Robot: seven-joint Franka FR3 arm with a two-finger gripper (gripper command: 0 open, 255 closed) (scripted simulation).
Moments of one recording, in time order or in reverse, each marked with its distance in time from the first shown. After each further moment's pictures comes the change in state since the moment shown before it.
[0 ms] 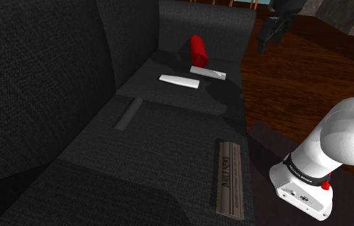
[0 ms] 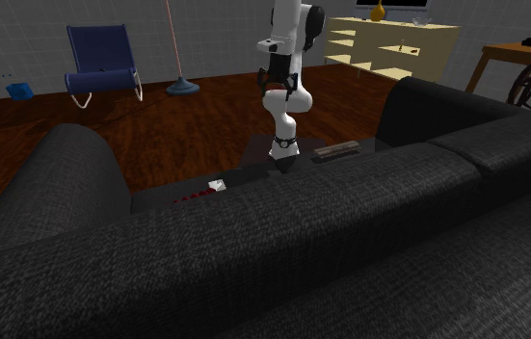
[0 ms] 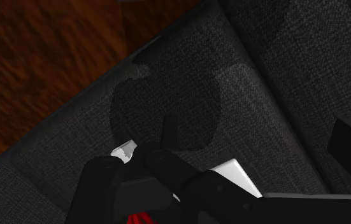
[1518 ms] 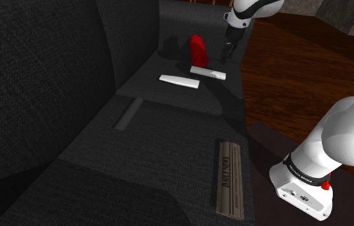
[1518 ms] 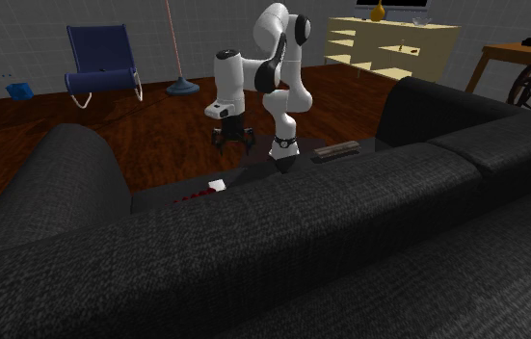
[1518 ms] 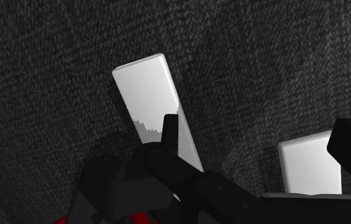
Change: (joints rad) arm 0.059 0.688 -0.341 0.183 0.070 0.509 -0.569
